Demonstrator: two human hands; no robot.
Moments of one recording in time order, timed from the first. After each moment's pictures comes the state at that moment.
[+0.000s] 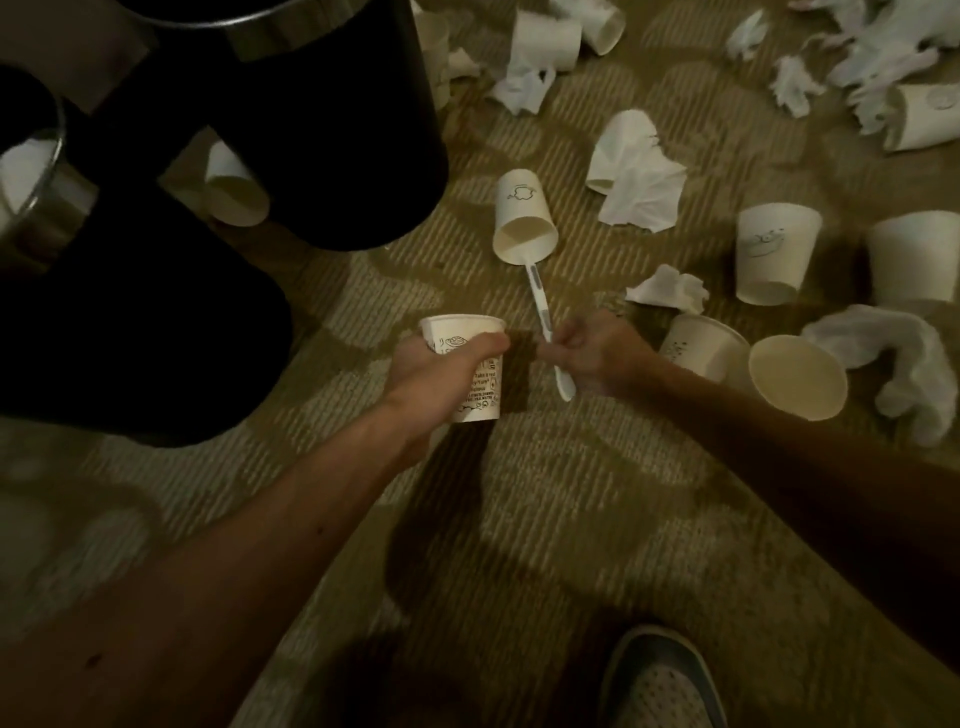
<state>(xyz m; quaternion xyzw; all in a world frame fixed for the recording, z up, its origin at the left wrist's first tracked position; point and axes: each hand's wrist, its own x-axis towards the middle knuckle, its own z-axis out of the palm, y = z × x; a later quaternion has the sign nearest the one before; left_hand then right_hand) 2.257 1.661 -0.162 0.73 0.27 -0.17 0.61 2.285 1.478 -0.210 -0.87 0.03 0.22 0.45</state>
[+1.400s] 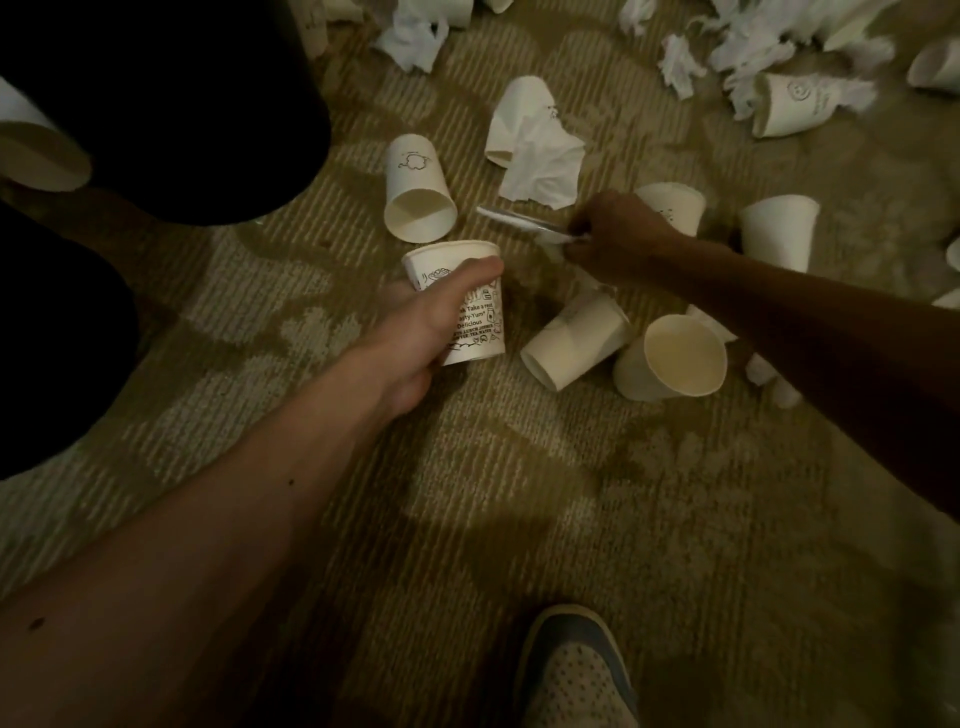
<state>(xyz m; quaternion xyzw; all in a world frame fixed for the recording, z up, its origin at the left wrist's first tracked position) 2.294 1.613 -0.179 0.59 0.20 -0.26 0.73 2.360 1.409 -0.178 -0.97 0.02 0.18 0.16</state>
